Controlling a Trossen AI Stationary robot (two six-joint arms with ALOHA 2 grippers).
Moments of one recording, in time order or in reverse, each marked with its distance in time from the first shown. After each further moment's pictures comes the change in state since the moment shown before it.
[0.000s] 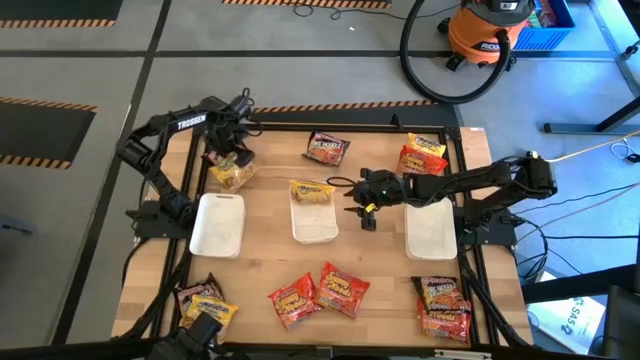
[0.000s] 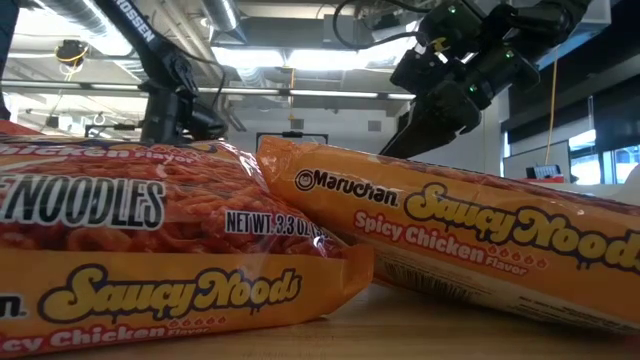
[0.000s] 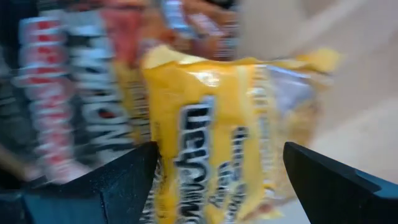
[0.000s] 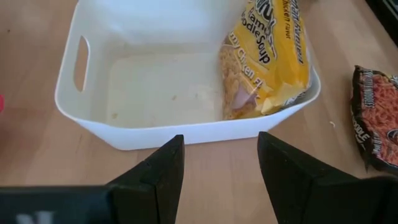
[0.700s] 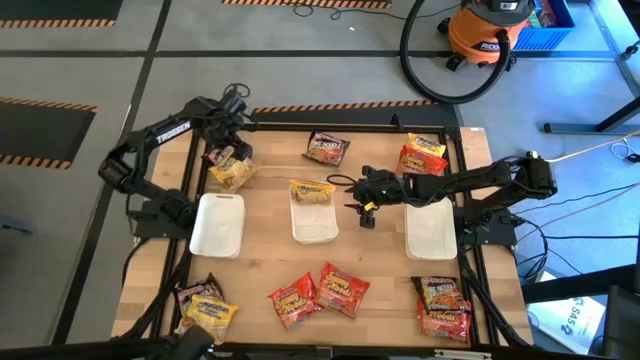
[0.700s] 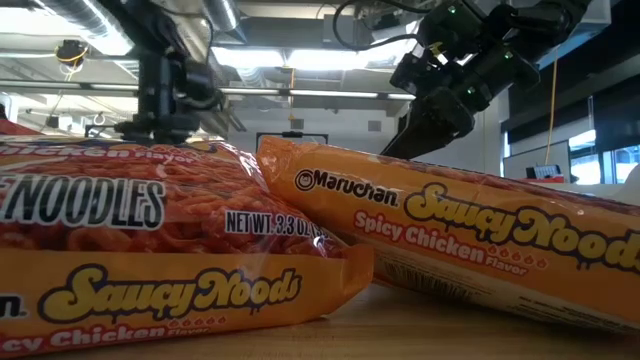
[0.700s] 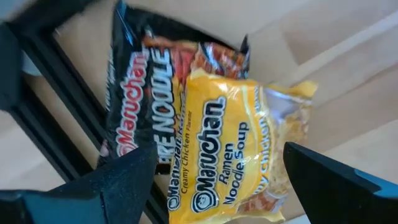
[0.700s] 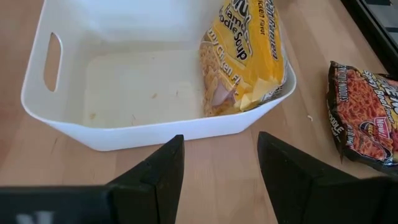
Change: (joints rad) left arm -0.053 -0.205 0.000 0.012 -0.157 -0.113; right arm -0.001 0.000 0.000 -0.002 0.077 0.000
